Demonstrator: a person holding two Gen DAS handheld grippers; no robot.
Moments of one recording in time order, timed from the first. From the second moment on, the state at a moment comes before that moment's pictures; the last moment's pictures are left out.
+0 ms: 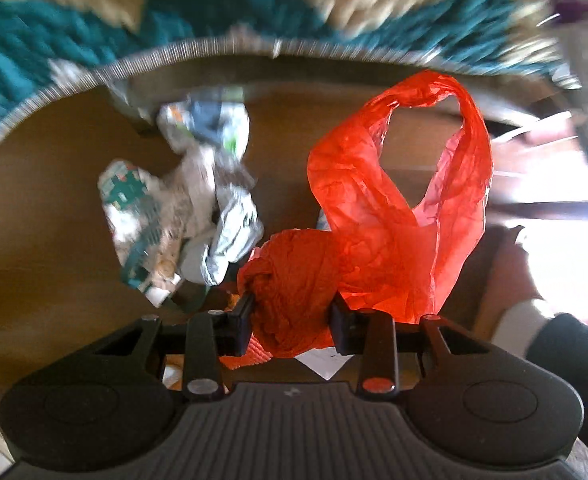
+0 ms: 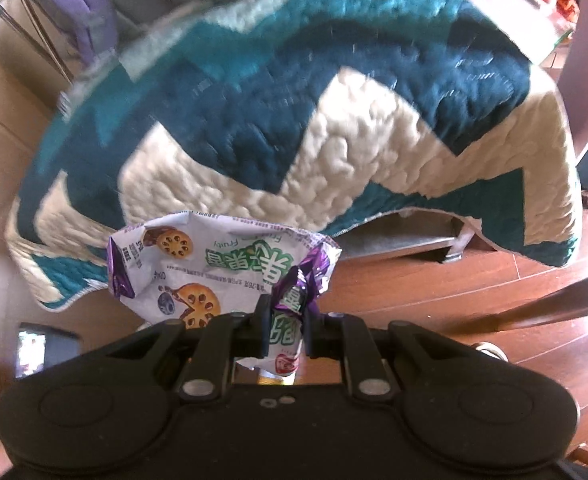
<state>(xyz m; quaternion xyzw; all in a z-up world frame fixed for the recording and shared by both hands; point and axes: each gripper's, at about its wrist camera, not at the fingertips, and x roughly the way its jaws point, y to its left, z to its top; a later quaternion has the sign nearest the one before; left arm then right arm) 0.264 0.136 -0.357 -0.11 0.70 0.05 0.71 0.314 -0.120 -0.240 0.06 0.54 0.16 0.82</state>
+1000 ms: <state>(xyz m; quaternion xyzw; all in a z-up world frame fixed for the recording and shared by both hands) 0.242 -0.043 0.056 -0.06 0.38 -0.12 0.92 0.162 -0.330 0.118 0.03 0.24 0.03 0.97</state>
